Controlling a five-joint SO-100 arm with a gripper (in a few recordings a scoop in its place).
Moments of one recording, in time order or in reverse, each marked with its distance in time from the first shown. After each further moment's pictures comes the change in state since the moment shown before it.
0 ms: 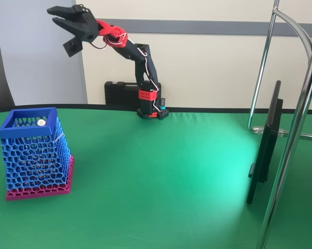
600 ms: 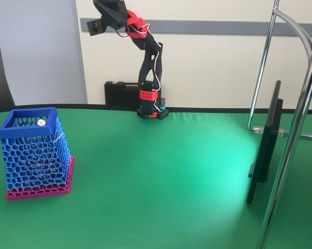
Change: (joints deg) arm -6.9 37.6 40.1 -7.2 -16.7
